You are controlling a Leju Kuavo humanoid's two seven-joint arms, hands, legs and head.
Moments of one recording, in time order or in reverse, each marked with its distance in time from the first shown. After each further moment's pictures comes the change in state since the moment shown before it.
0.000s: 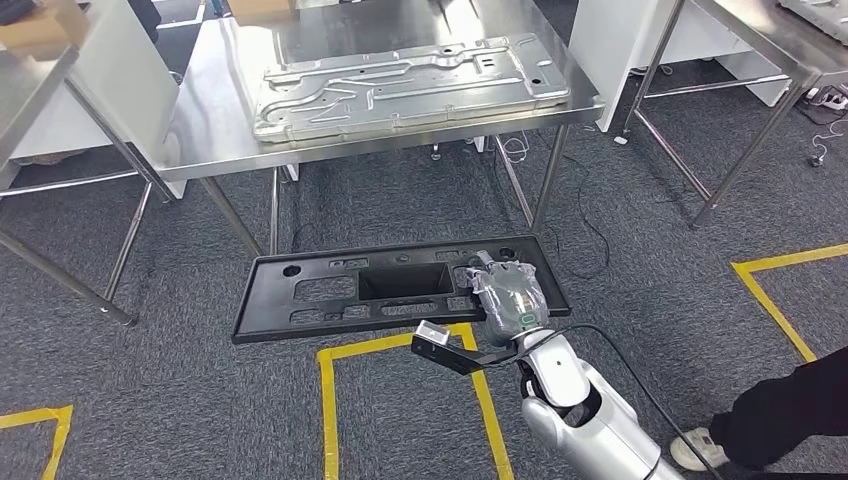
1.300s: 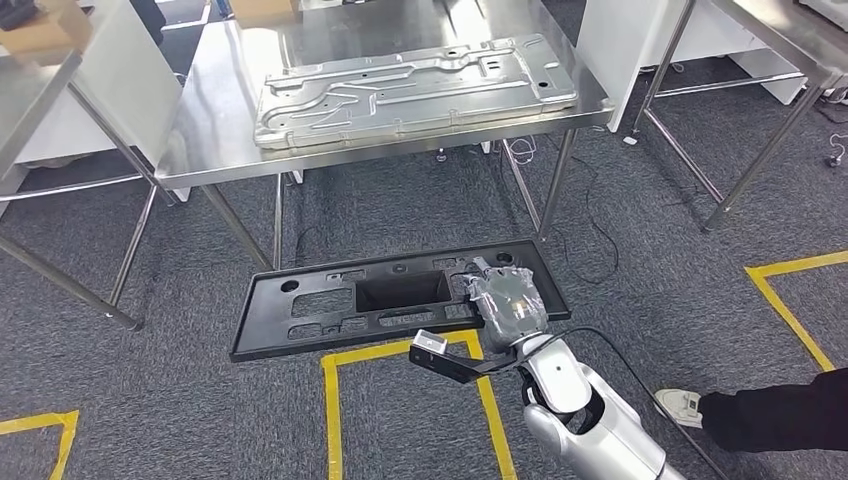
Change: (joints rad) left arm 0.002 -0.034 0.003 0.001 -0.004 -0.003 0.002; right arm 0.002 -0.025 0.029 -0.053 0.002 0.053 0.022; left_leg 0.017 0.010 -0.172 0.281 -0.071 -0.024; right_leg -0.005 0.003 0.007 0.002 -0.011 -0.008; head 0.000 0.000
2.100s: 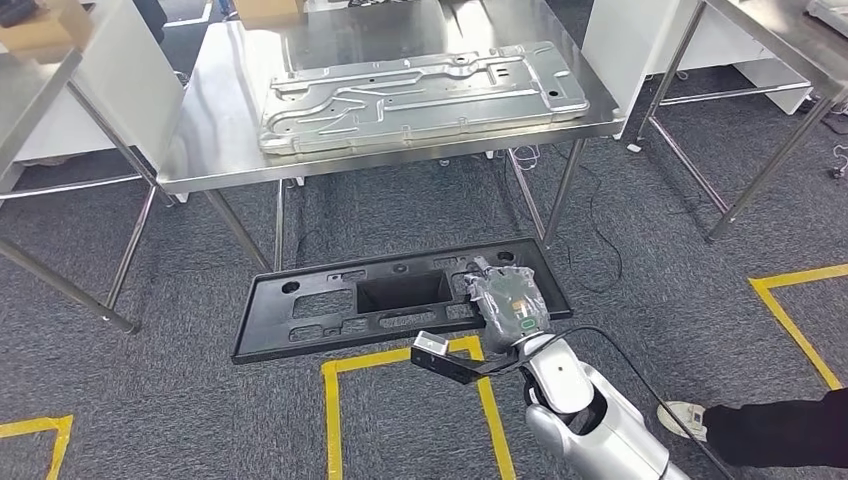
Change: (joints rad) left arm -0.008 -0.003 0.000 0.001 -0.005 0.000 0.000; right arm -0.010 -0.012 0.014 -0.012 0.007 0.007 0.002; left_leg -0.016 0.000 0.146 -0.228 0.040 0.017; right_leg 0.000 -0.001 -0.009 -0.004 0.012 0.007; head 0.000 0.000
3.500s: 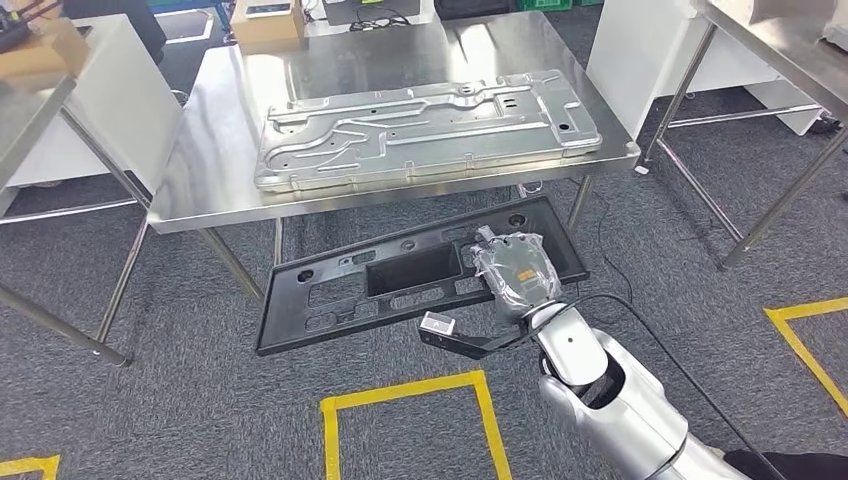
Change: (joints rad) left arm 0.010 0.005 0.001 0.002 0.000 0.004 -0.006; right arm -0.138 -0.029 0.040 -0.044 0.088 0.119 -0.007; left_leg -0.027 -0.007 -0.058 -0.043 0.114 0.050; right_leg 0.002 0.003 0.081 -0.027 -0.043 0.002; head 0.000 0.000
